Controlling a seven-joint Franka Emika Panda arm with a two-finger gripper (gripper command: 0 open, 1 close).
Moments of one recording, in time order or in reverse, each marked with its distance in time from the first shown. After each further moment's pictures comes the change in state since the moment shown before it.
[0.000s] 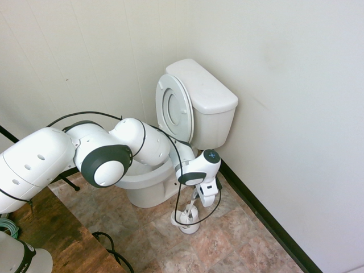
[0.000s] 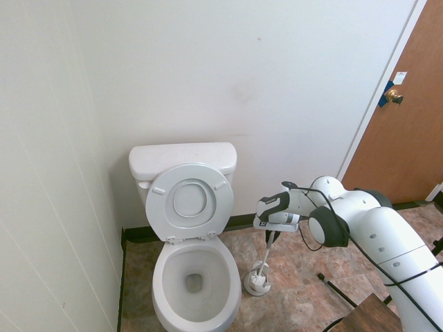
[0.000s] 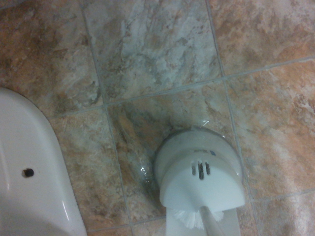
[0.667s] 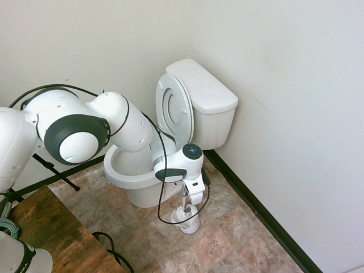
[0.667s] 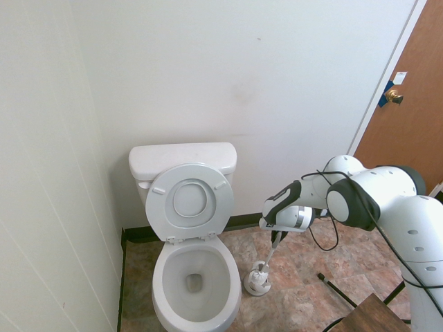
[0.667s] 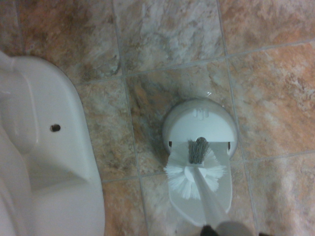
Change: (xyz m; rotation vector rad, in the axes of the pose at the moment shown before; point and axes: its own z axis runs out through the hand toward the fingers) arm -0.042 0.057 -0.059 0.078 0.033 -0.043
